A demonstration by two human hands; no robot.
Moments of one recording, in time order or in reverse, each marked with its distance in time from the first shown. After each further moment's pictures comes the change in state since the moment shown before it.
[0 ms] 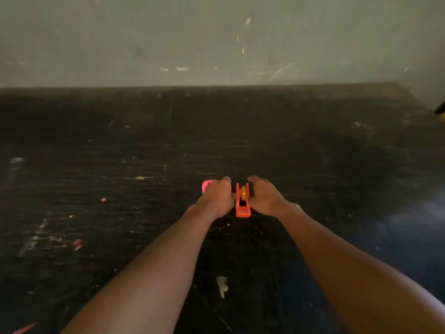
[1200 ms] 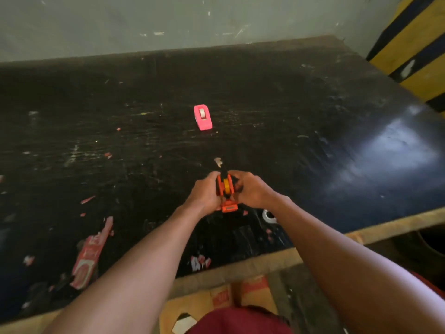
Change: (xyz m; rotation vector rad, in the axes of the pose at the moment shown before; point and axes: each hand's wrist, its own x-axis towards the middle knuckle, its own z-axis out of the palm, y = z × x) left_hand -0.312 -0.070 0.103 -0.219 -0.088 0.007; right_hand -0.321 0.004 0.149 0.222 0.023 -0.154
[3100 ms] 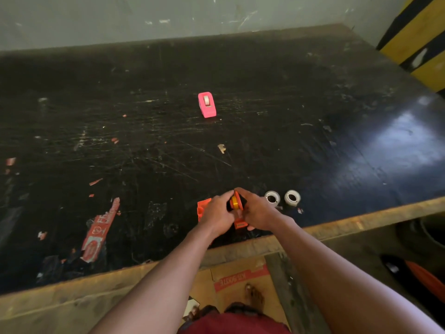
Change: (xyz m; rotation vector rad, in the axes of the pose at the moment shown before) left_hand -0.038 -0.043 0.070 0.030 0.009 0.005; right_hand -0.048 0.039 0.057 -0.053 -0.068 0.189
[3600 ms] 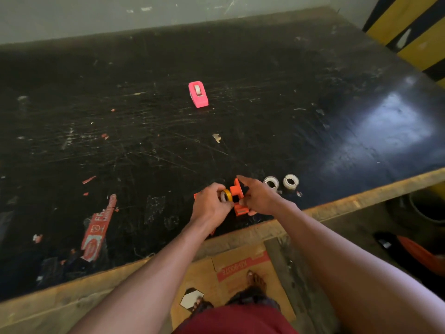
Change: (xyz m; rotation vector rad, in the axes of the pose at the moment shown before) left_hand -0.018 -0.006 -0.014 0.004 0.140 -0.056; right_hand 0.003 0.002 0.007 0.111 0.053 0.118
